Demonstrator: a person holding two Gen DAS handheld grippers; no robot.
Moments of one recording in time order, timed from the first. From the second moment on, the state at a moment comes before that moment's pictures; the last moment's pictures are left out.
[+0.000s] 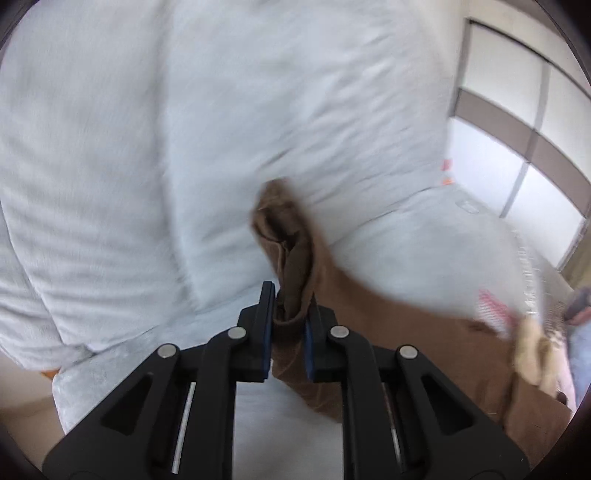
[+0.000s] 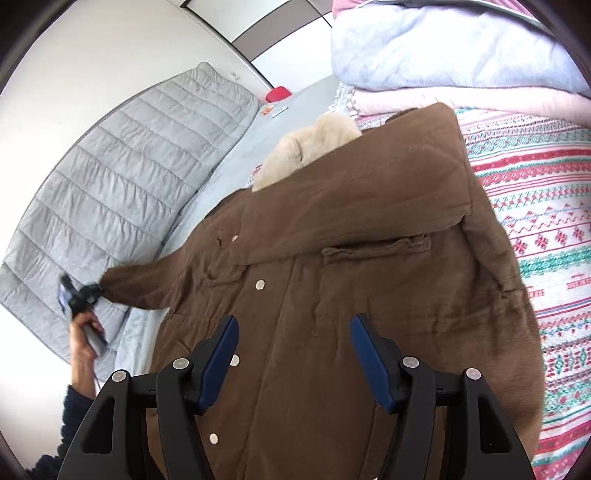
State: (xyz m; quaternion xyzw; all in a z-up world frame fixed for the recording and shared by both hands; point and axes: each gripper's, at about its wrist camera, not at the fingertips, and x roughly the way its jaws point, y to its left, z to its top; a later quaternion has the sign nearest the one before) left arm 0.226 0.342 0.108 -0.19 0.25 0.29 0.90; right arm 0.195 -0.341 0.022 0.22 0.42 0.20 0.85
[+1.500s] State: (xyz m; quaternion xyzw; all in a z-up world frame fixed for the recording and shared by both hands) left arm 0.378 -0.140 -0.023 0.10 0.48 -0.04 0.87; right arm 0.201 -0.423 0.002 0.29 0.46 0.10 0.83
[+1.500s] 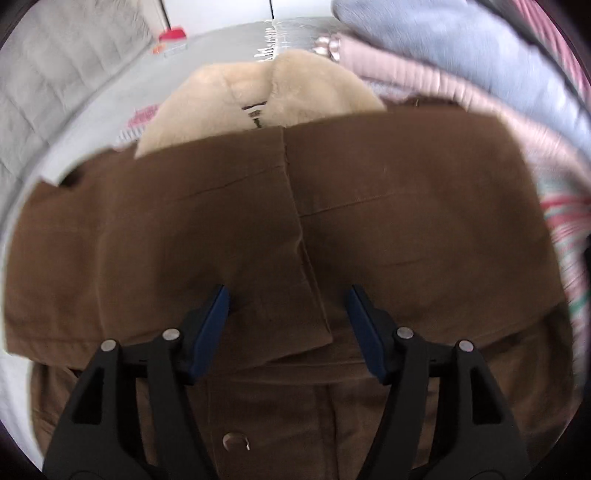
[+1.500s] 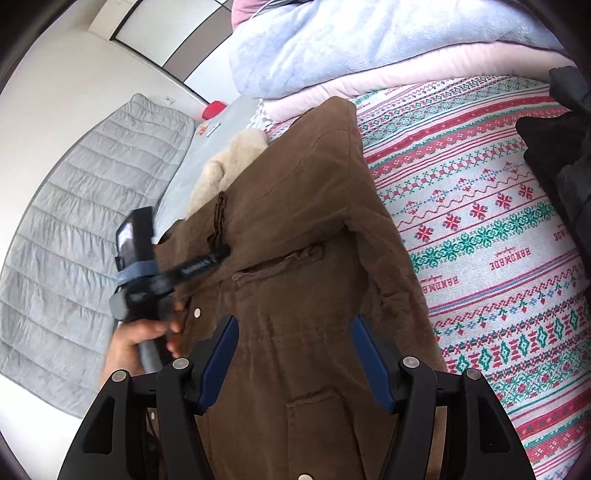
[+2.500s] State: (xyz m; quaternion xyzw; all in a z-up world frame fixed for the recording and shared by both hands) left arm 0.340 -0.124 0.022 -0.11 0.43 -0.22 0.87; right arm 0.209 -0.437 -0.010 0.27 0.47 0.05 0.84
